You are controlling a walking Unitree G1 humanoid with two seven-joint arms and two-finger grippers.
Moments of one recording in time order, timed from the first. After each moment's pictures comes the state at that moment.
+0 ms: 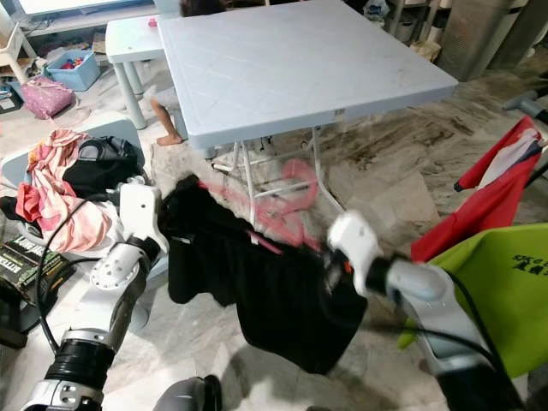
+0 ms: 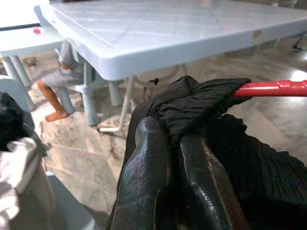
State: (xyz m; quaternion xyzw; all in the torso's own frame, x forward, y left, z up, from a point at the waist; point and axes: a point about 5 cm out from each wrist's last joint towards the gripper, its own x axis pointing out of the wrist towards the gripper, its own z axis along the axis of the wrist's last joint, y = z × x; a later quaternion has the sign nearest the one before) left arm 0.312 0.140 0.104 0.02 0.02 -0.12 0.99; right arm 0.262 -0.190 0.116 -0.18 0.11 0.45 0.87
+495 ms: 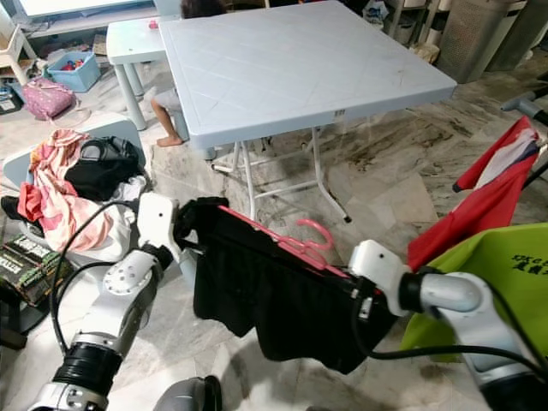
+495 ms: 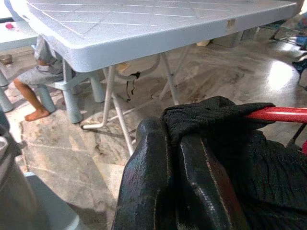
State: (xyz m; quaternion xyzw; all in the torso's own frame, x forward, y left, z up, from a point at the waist) left arm 0.307 0.122 0.097 0.02 0.04 -0.16 0.99; right arm 0.244 -0.232 0.112 -0.26 0.17 0.48 0.82
